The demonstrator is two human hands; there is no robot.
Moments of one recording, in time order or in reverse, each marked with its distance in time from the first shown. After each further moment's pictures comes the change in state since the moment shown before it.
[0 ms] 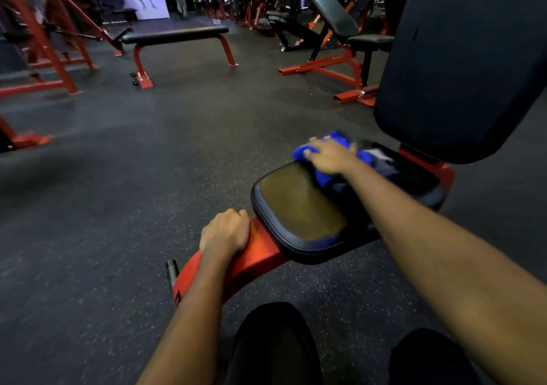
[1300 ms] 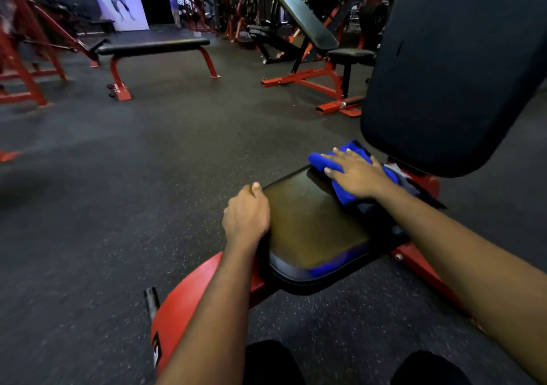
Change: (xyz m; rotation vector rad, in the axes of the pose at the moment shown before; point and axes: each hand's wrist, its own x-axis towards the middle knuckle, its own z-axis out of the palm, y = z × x) left_hand 0.031 0.082 -0.012 -0.379 0.118 0.026; right_hand -0.002 0.072 -0.004 -0.094 0.043 0.061
